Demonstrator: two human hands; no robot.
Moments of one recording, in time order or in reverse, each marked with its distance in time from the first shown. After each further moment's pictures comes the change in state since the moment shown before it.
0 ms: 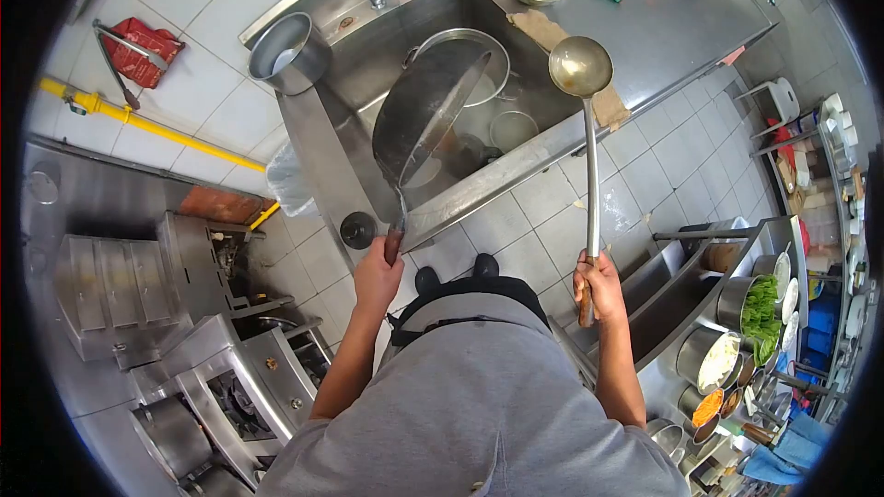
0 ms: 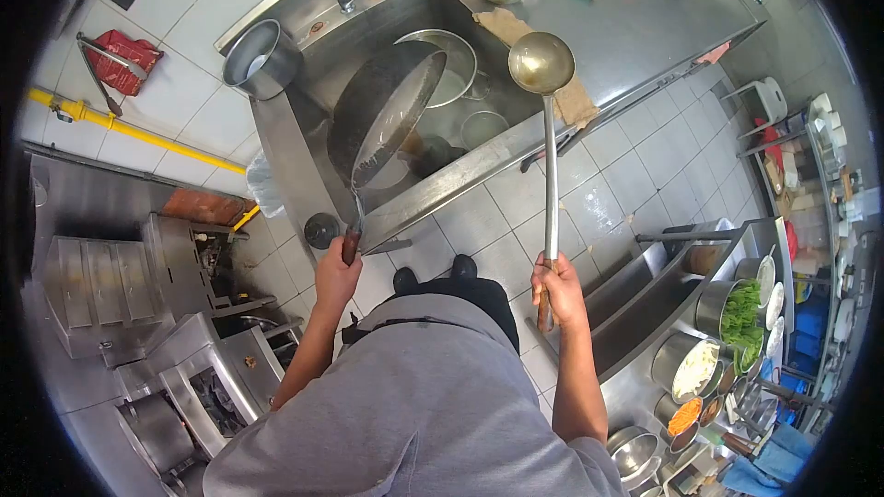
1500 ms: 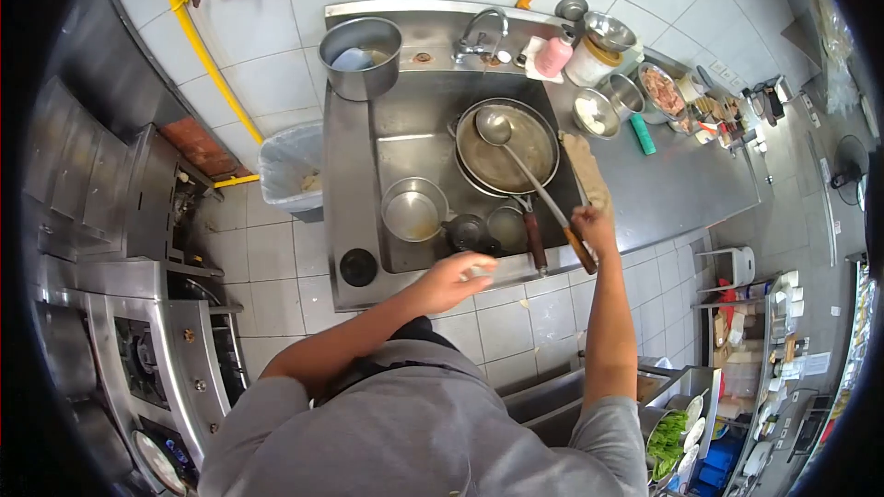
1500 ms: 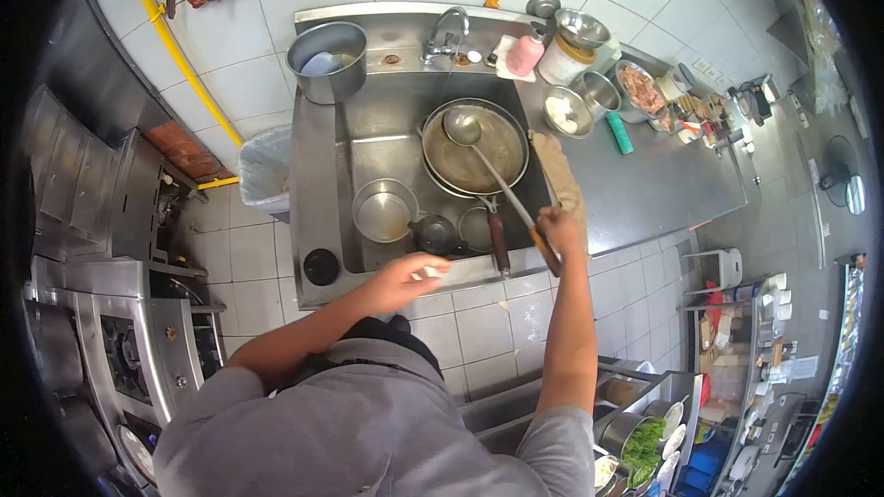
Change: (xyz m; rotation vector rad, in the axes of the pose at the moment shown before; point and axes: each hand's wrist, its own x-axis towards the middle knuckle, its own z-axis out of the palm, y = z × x) left_hand 0.092 0.094 -0.013 -0.904 -0.423 0.406; right_hand 0.309 -0.166 0.045 -1.152 -0.062 -0.390
